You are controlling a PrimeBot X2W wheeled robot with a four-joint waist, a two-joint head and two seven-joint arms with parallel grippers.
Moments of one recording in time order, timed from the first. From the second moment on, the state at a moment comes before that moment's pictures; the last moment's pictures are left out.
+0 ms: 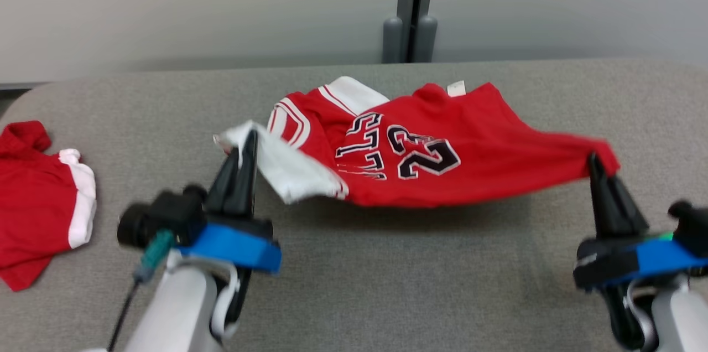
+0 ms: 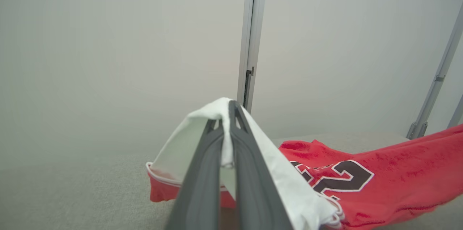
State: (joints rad) left arm -0.26 0.13 -0.30 0.26 -0.30 -0.07 -0.25; right arm -0.13 -0.15 -0.02 0.16 0.34 0.13 -0.17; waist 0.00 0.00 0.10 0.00
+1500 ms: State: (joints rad) left arm -1.75 0.15 -0.34 0.89 -0.26 -0.13 -0.26; right arm -1.61 -0.31 0.16 0.95 0.49 0.13 -0.22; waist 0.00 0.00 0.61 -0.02
